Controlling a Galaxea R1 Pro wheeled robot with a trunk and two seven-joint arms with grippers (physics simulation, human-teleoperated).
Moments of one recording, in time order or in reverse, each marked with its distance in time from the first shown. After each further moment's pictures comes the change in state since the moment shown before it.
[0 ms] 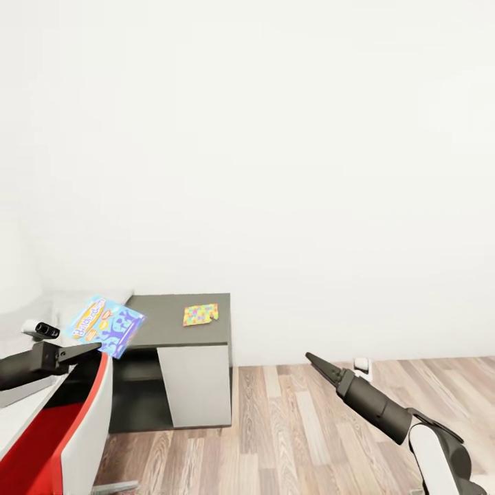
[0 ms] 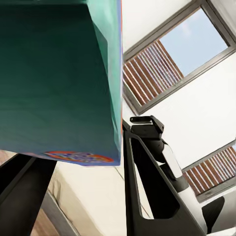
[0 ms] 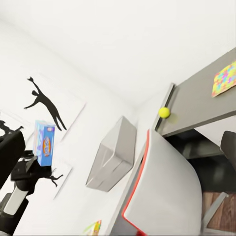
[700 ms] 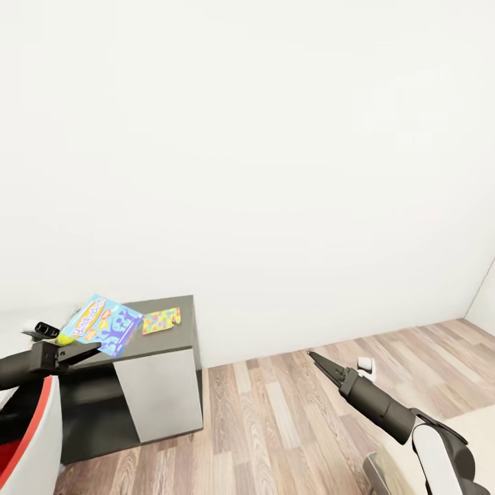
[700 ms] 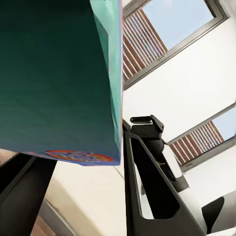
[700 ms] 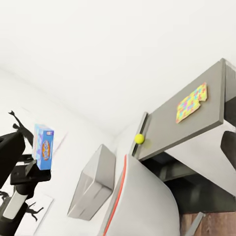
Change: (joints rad) left arm 0.000 0.001 0.001 0.000 0.002 0.000 0.000; right arm 0.000 -0.002 -0.018 0.000 -0.007 0.002 0.000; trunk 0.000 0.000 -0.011
